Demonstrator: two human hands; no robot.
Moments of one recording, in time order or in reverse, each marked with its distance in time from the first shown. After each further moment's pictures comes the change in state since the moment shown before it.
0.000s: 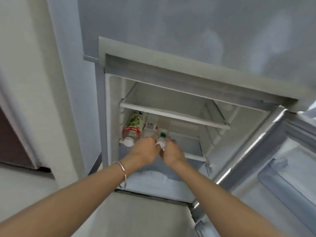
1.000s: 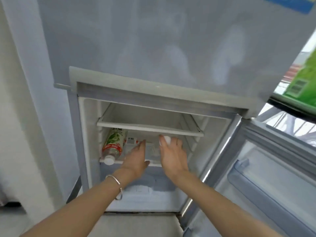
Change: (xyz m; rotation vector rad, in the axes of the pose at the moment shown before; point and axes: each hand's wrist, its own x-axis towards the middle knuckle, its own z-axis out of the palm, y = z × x) left_hand 0.016 0.021 0.008 0.063 -0.017 0.142; right_hand -0.029 0.015 -0.062 -0.350 0.505 -0.150
